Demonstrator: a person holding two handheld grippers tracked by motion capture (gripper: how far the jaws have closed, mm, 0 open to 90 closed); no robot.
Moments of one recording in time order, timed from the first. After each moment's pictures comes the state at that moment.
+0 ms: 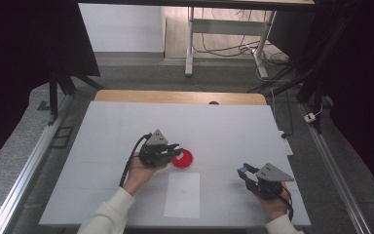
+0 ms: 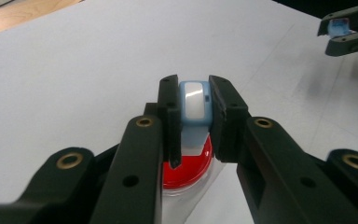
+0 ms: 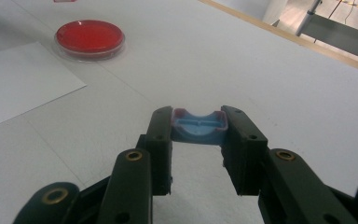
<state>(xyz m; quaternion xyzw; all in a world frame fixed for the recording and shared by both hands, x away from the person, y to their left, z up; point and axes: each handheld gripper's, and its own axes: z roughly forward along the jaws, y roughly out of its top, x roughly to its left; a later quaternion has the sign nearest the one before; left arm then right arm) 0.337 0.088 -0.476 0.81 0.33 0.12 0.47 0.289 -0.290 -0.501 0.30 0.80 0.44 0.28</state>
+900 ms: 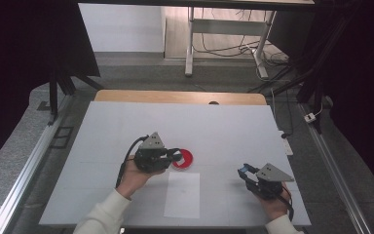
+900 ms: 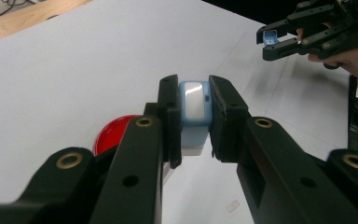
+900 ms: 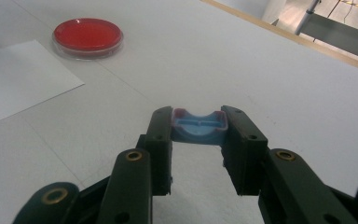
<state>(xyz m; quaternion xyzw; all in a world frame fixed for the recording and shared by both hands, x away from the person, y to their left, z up) 0.311 0.094 -0.451 0.82 0.28 0.09 0.49 0.289 -0.290 -0.502 0.30 0.80 0.43 0.28</state>
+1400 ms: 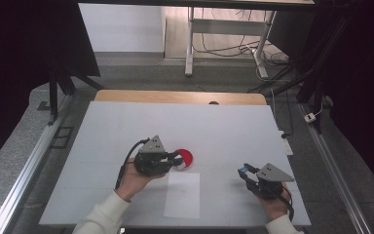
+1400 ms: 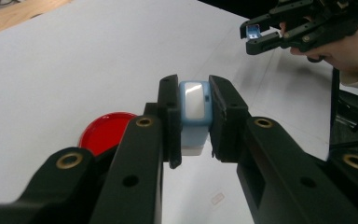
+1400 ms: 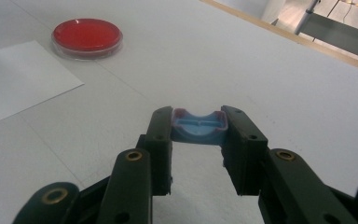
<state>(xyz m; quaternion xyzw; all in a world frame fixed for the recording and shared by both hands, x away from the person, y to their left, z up) 0.301 0.091 -0.450 0.83 0.27 0.08 0.49 0.289 -0.291 -0.502 0.30 0.80 0.43 0.28</state>
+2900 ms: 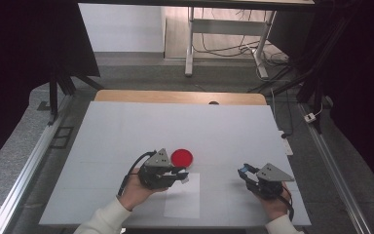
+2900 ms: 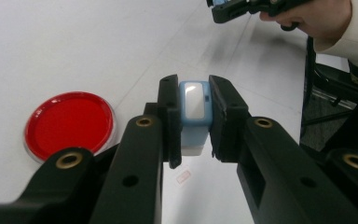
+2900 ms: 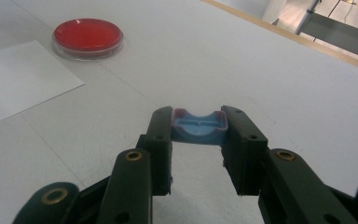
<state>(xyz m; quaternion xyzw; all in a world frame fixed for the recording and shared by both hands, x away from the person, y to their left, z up) 0.279 0.077 -0.465 0.85 0.24 0.05 0.47 0.289 -0.291 -0.502 0.30 0.80 0.44 0.28</state>
